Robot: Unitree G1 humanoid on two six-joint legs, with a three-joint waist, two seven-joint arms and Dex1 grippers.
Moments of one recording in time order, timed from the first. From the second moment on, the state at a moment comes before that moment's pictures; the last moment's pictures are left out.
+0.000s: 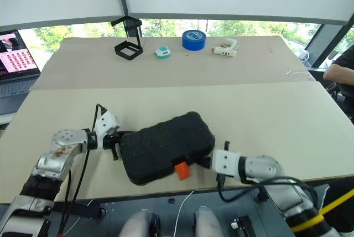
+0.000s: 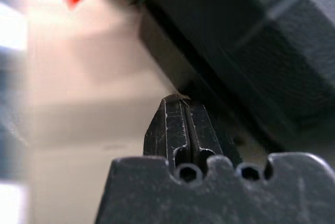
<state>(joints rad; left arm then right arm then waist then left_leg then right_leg) -0.29 0.64 -0.06 0.13 -0.22 0.23 -1.05 -0.18 -0.72 0.26 -0.11 -0.01 -0.06 0.87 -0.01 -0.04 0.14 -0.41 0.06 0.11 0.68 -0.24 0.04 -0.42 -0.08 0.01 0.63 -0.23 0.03</state>
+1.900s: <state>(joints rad) -0.56 0.48 -0.37 -0.15 -0.28 0.66 -0.96 -0.05 -0.61 0.12 -0.22 0.20 0.11 0.86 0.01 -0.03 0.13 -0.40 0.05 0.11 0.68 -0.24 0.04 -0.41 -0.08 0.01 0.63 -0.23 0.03</state>
